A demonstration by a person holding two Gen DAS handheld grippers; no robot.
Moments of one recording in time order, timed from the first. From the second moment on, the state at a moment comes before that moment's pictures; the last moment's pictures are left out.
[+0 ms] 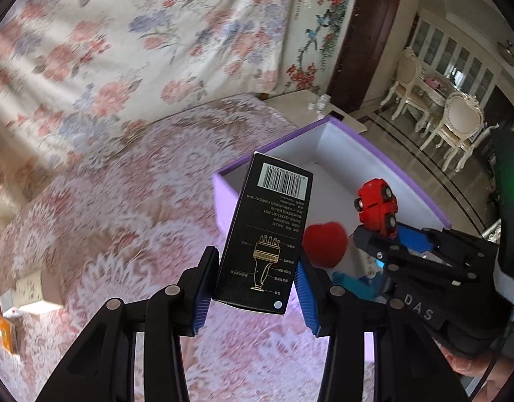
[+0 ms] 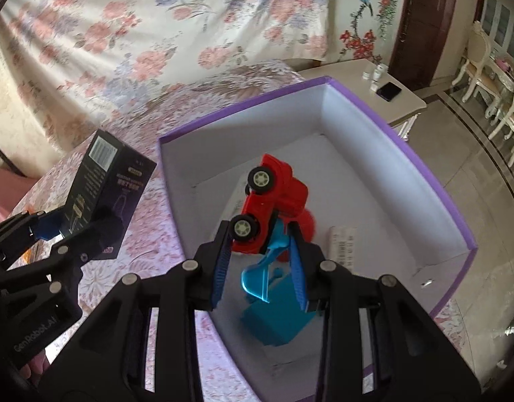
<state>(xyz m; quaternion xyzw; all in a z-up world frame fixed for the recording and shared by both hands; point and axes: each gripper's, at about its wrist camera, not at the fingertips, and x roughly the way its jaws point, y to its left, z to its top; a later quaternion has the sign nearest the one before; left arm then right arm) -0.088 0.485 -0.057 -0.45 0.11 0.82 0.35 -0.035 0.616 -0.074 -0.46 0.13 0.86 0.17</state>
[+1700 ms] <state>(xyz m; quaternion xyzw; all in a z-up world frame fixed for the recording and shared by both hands) -0.146 0.627 -0.113 -0.54 0.15 0.76 0.33 -0.075 0.729 -0.128 -0.53 0.12 0.81 0.22</state>
